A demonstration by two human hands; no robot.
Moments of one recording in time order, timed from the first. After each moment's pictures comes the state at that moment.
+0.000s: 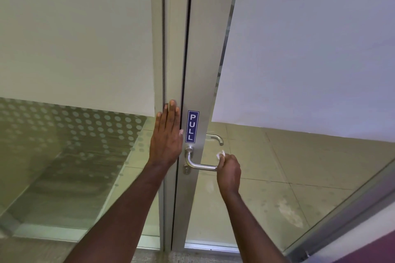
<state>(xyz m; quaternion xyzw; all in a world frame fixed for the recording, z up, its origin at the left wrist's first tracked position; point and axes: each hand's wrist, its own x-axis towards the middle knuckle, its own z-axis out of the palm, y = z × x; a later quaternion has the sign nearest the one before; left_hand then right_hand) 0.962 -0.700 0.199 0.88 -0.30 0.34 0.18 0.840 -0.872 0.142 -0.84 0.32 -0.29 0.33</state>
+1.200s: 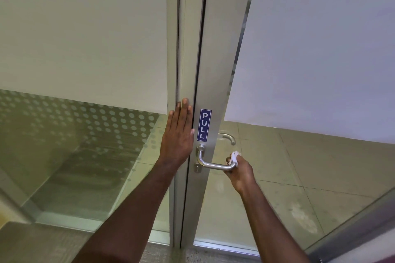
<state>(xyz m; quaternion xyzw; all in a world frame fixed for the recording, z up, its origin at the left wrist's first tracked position) 0.959 -0.694 0.202 0.88 -0.31 0.31 0.18 0.853 -0.891 0.146 -0.41 0.30 -0.15 0.85</state>
